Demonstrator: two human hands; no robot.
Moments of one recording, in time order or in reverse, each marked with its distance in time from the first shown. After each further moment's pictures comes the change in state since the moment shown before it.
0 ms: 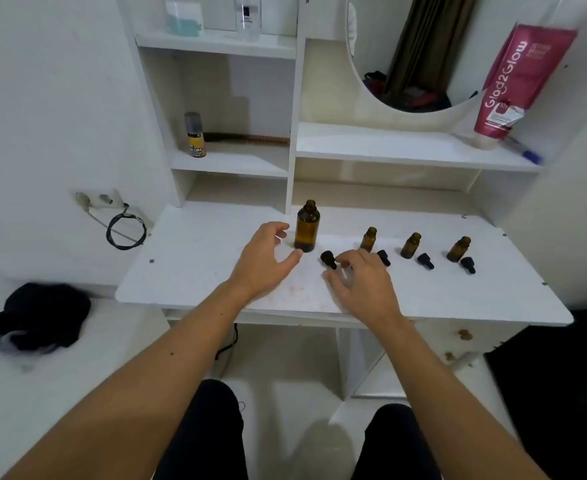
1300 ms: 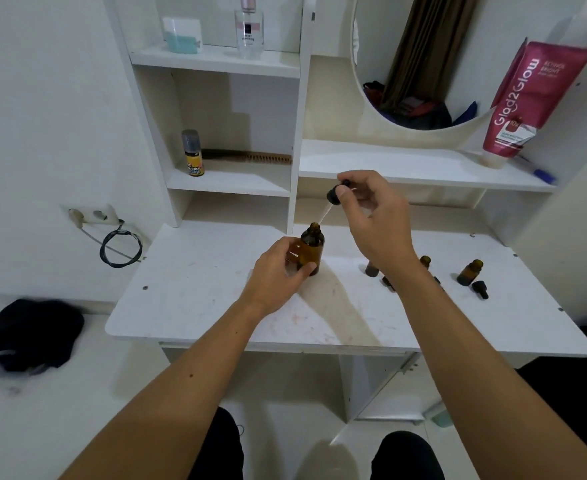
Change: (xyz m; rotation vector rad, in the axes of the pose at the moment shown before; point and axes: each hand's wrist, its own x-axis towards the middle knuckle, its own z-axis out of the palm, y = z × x) left_hand 0.031 -0.001 0.017 -0.129 -0.022 -0.039; right_hand 0.104 -0.058 -0.081 0.529 0.284 -0.080
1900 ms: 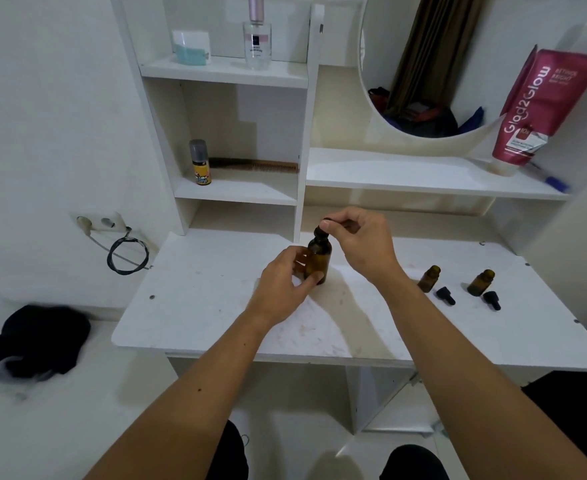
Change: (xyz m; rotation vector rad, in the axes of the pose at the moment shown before) left_hand 0.002 -0.003 0.002 -0.012 0.007 -0.001; right_hand 0.002 0.032 0.034 0.108 -0.185 0.305
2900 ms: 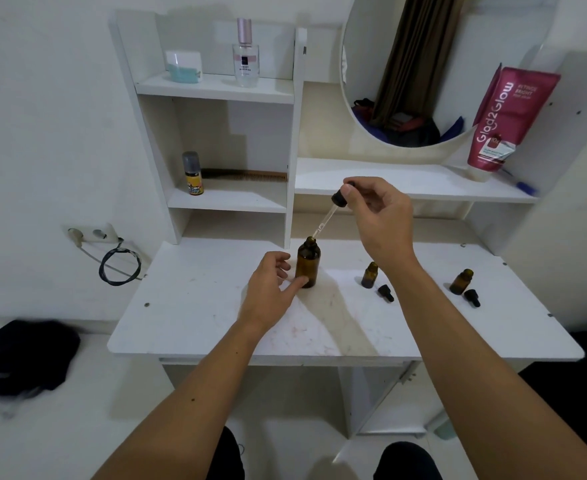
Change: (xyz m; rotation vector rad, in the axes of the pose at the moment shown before) left_hand -0.011 0.004 -0.005 -0.062 0.106 -0.069; right_hand -0.007 -0.040 -0.039 0.122 0.250 -0.204
